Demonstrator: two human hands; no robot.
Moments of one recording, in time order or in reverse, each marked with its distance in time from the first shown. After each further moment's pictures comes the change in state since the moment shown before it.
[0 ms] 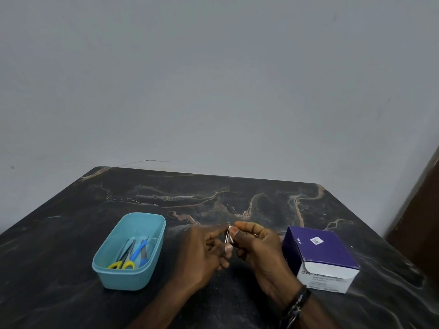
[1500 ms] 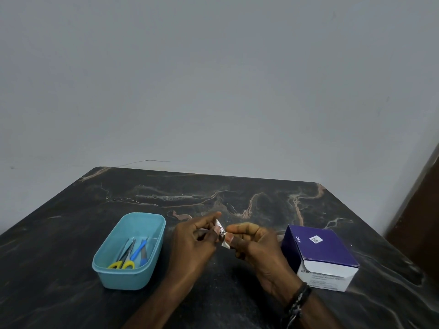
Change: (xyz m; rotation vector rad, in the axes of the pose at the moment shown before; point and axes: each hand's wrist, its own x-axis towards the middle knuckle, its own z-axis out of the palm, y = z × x) left_hand 0.009 -0.010 -0.001 -0.136 0.269 -0.035; right_hand -0.002 -0.002 -0.002 -0.083 -0.117 -0.024
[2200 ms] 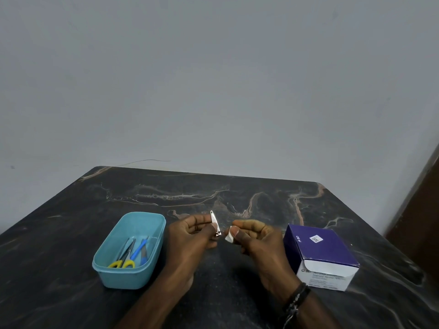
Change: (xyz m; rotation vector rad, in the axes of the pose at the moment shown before) left_hand 0.002 0.010 0.000 -0.220 0.106 -0.214; right_hand 0.001 -0.001 0.003 0.015 0.140 -0.052
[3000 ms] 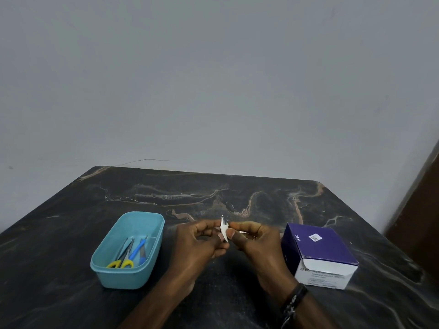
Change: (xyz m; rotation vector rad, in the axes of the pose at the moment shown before) left_hand -0.007 -0.003 0.002 0.053 -0.171 -0.068; right_hand -0.001 0.004 0.000 -0.114 0.019 -0.075
